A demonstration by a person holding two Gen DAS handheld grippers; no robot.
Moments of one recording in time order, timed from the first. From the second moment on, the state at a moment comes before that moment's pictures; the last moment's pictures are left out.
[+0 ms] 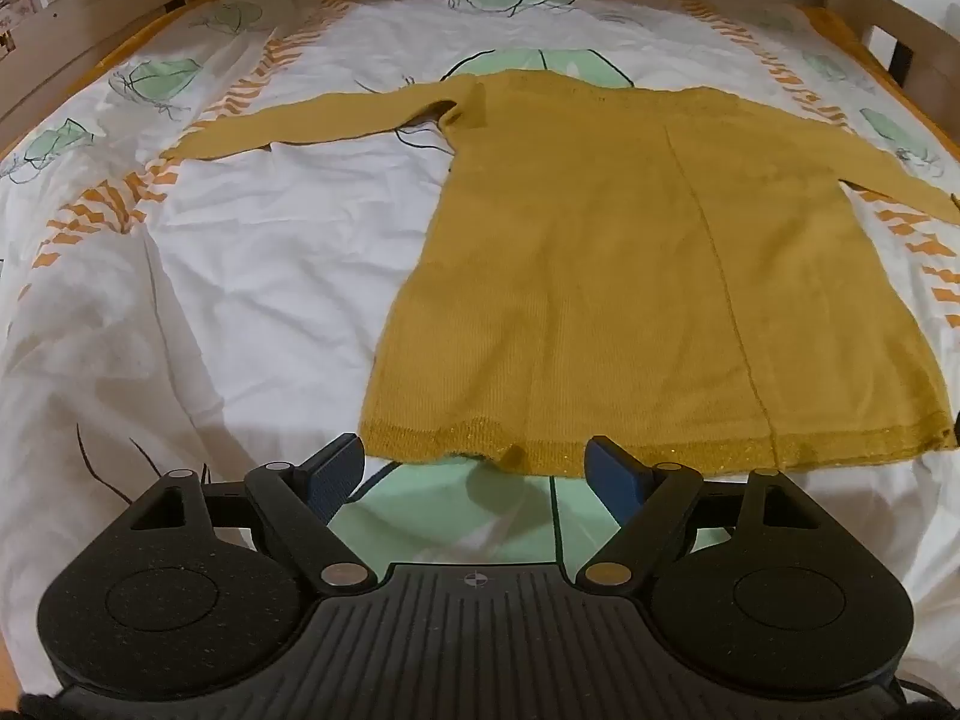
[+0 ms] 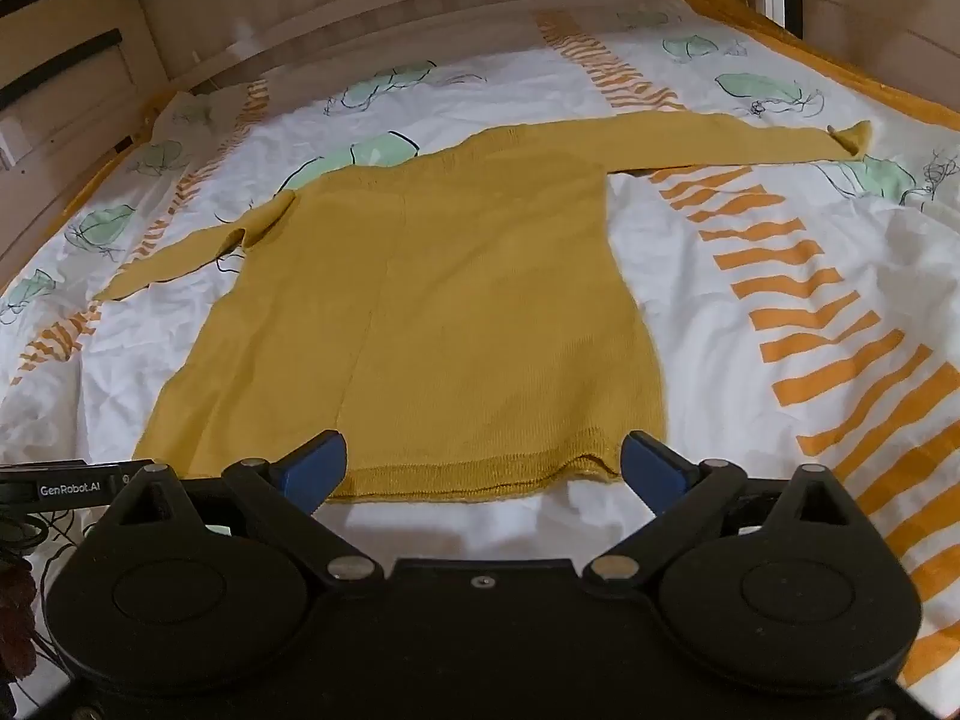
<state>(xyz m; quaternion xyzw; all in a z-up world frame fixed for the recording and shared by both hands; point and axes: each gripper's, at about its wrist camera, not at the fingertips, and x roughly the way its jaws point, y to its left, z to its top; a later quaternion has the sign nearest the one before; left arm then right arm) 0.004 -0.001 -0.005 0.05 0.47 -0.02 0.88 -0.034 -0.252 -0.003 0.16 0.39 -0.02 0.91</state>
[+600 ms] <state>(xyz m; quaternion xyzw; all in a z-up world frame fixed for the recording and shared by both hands) 0.004 0.003 -0.005 0.05 0.47 -0.02 0.88 -0.031 -0.250 -0.005 0.16 0.40 -0.02 0.90</state>
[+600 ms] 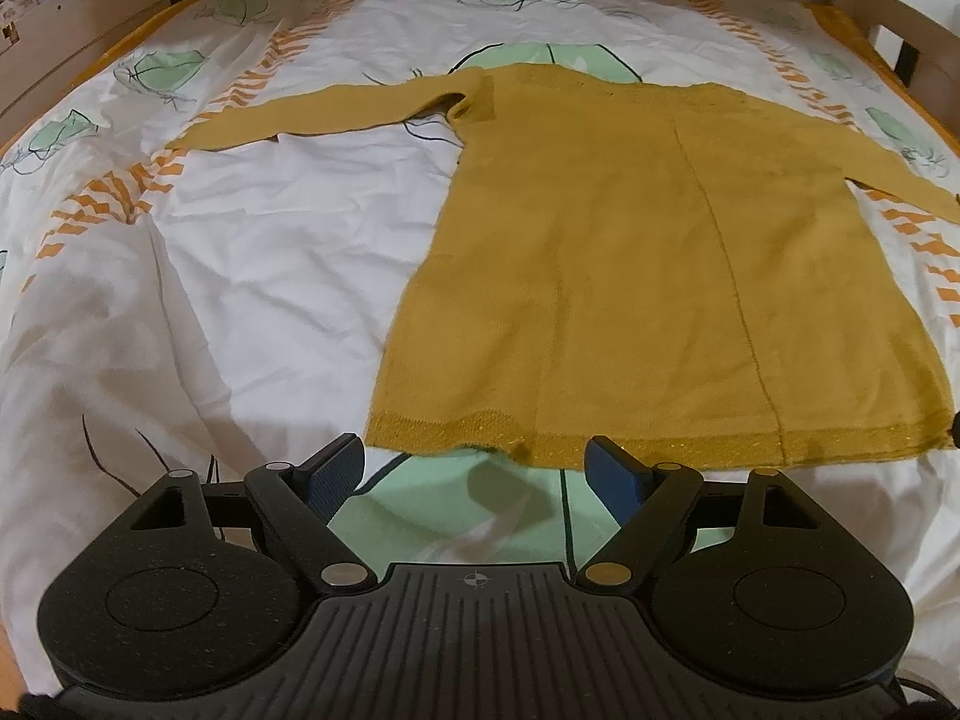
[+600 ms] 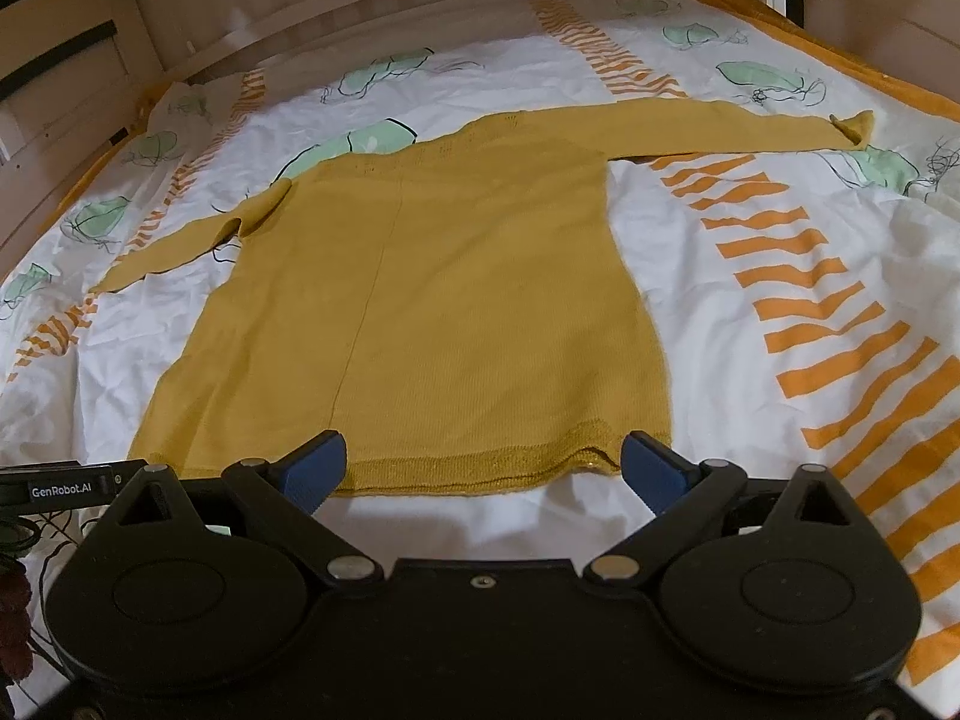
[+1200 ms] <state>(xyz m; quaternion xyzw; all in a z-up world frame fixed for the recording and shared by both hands) 0.007 0.004 -0.005 0.05 0.48 -0.02 0.88 -0.026 -0.249 -0.007 0.17 0.40 -0.01 0.90</state>
